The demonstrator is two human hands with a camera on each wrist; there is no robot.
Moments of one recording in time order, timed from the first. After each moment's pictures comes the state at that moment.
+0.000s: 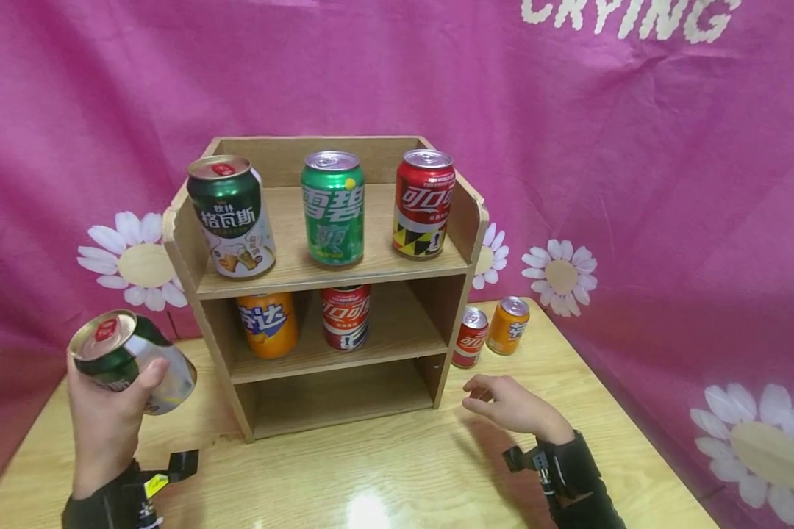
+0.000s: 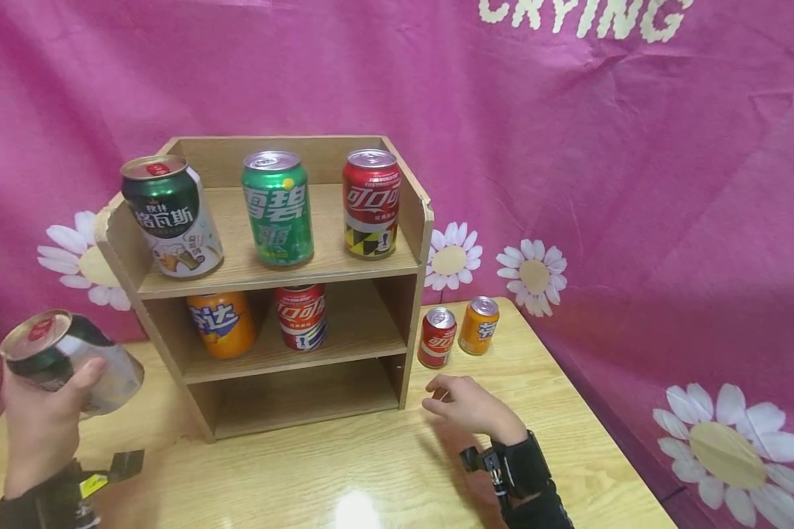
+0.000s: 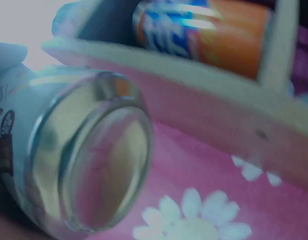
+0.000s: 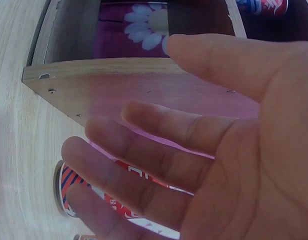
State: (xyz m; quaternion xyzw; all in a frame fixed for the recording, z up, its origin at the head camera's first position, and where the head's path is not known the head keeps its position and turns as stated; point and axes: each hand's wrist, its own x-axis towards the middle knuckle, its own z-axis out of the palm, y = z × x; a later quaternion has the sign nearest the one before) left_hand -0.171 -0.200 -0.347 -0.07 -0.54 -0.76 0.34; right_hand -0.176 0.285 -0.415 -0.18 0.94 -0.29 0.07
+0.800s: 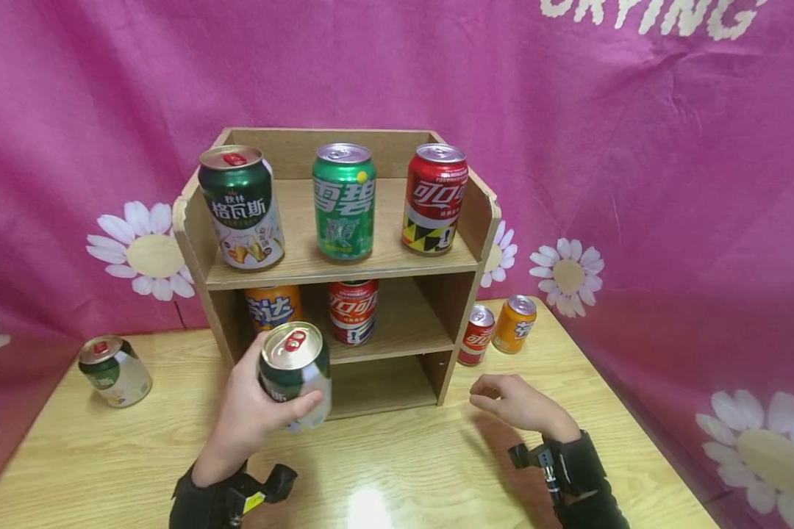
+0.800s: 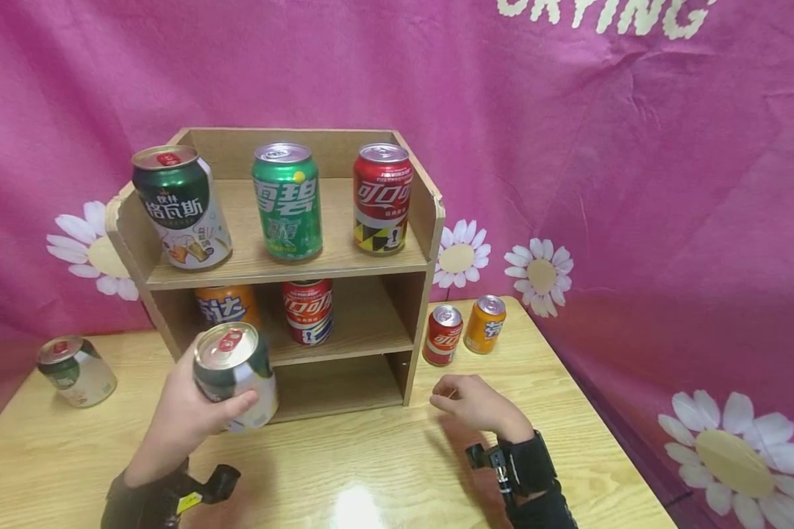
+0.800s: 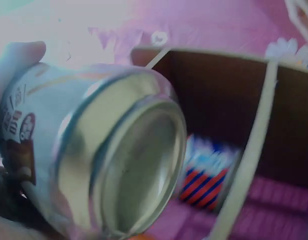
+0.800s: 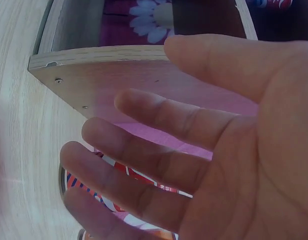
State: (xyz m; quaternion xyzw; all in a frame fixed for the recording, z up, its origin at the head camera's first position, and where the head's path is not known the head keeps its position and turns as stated) left_hand -0.147 -0.099 -0.340 -0.23 -0.74 -0.61 0.17; right_hand -0.178 0.289 -0.415 -0.19 0.94 -0.29 0.08
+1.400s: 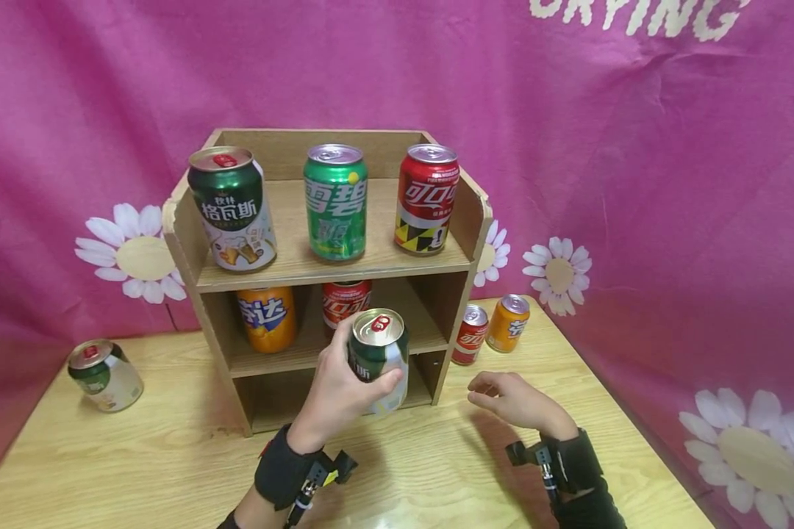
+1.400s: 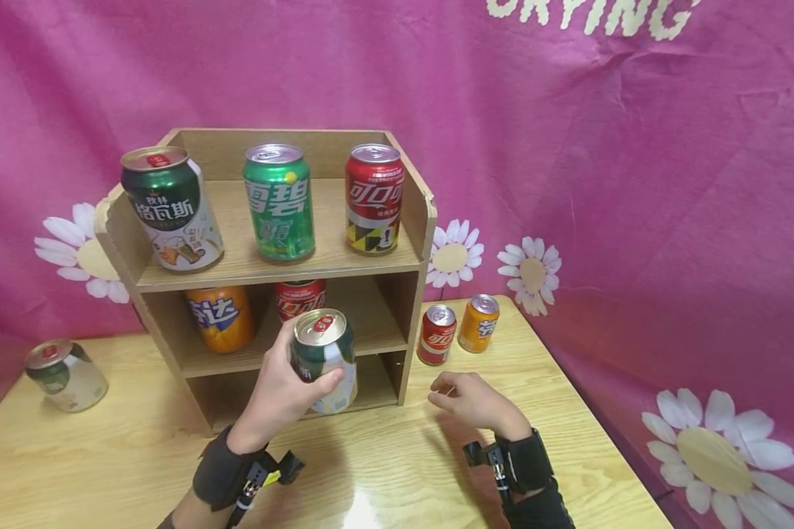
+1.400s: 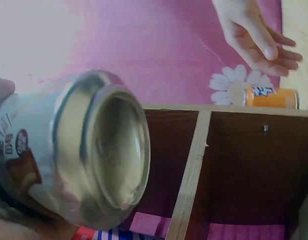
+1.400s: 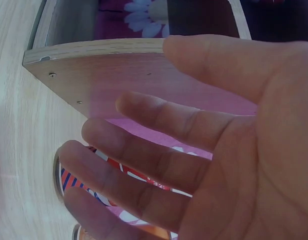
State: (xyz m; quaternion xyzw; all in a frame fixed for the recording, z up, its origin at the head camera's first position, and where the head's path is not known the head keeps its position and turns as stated) left_hand -0.169 -0.012 -0.350 -0.27 -0.72 -0.63 0.10; right_hand -0.175 0.295 -0.414 -0.17 0.93 -0.30 0.08
